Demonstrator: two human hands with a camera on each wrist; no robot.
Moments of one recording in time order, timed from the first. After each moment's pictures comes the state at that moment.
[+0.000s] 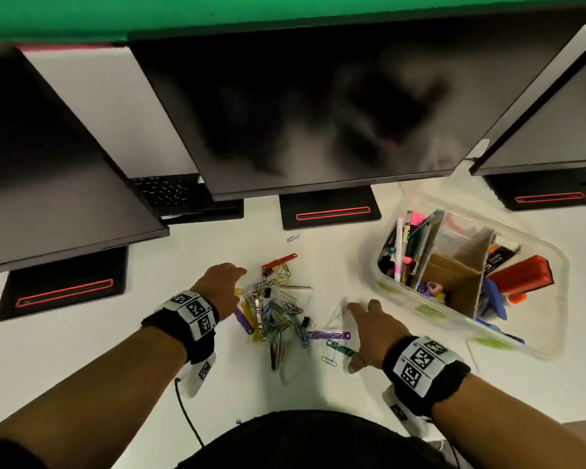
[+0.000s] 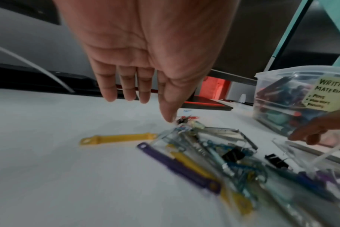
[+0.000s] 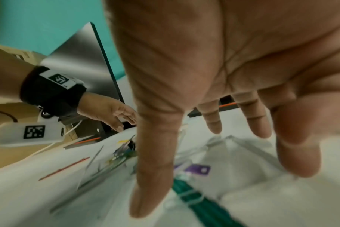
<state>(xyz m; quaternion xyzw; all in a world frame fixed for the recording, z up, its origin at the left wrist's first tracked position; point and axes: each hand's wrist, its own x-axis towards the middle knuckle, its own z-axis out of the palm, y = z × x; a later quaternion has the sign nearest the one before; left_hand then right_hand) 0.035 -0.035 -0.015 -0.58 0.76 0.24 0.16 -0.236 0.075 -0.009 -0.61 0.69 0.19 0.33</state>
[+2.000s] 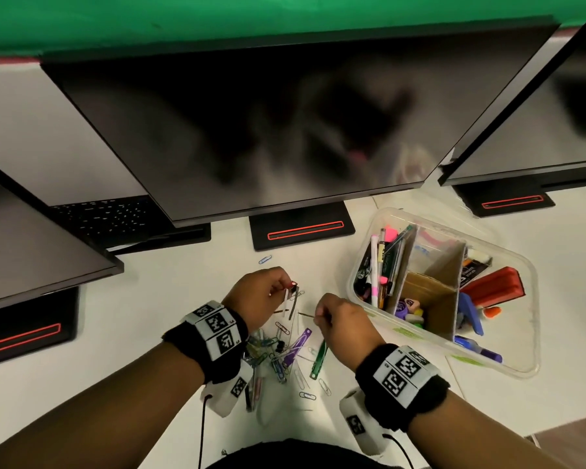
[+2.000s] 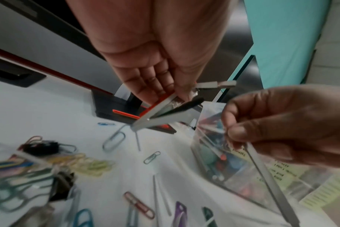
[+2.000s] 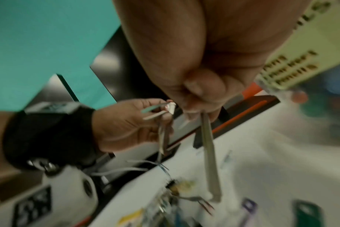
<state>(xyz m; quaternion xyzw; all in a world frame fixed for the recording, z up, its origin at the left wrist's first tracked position) -0.071 -0.044 0.014 -0.50 0.76 0.41 -0.11 -0.229 0.043 0.004 -0.62 0.71 -0.16 0.30</state>
